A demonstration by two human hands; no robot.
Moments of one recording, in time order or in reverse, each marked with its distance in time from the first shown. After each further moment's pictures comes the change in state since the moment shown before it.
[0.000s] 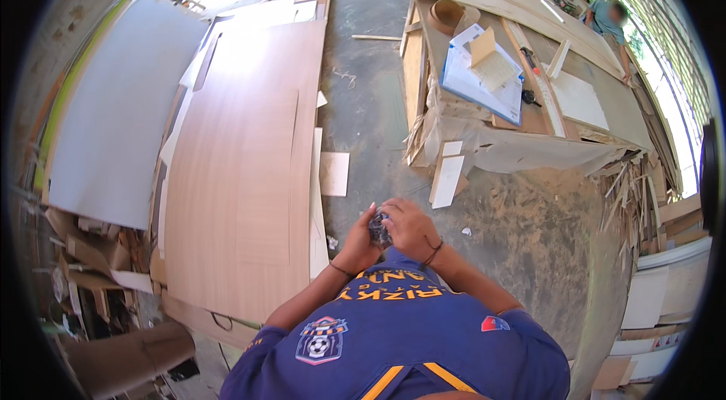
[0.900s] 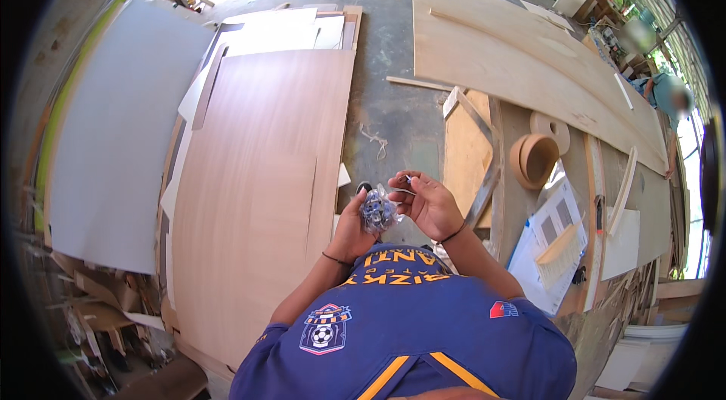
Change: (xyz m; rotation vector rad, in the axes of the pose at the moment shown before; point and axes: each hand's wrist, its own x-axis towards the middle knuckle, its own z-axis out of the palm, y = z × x) left_hand 0.378 0.468 0.079 -0.129 0.011 0.176; right_hand 0.592 0.234 -0.025 1.738 -0.203 0.537
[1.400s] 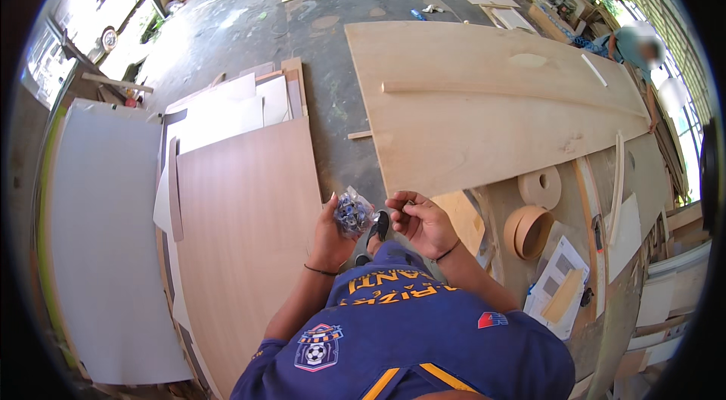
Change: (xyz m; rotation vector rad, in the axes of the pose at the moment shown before) left_hand 0.236 0.171 0.131 0.163 -0.033 -0.045; right_hand 0.178 -0.154 -0.048 0.146 0.245 -0.205
